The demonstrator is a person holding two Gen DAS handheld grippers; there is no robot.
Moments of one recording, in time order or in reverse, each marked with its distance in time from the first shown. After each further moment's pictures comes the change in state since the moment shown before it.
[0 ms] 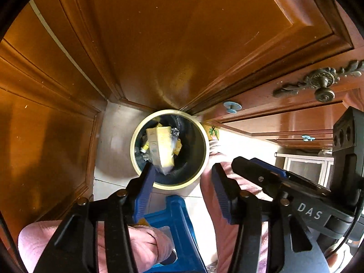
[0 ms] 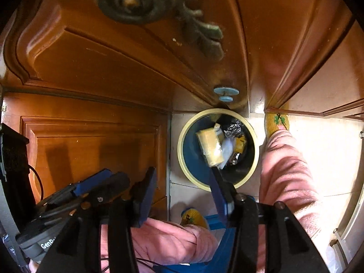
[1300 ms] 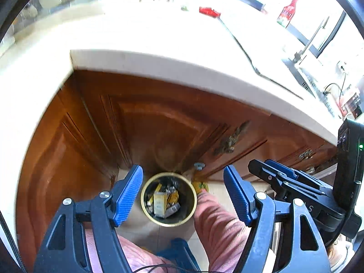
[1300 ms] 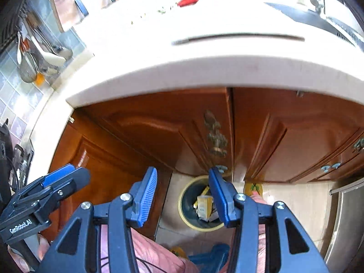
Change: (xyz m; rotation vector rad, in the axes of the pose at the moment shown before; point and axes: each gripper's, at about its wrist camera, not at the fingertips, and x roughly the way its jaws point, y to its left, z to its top) left arm -0.218 -0.035 -0.051 0.139 -0.478 -0.012; right arm -0.187 0.078 -0.044 -0.219 -0.458 -0.083
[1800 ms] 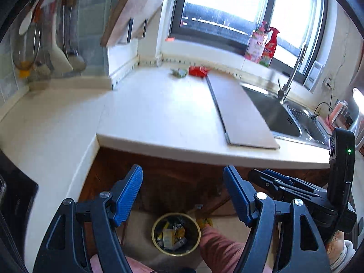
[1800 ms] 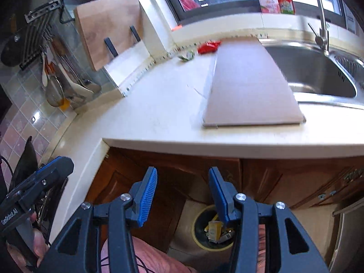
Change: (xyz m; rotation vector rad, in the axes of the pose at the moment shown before) left arm -0.119 -0.026 0.052 0.078 -0.262 0.030; right arm -0.083 0.023 0.050 -0.044 -0.164 0.083
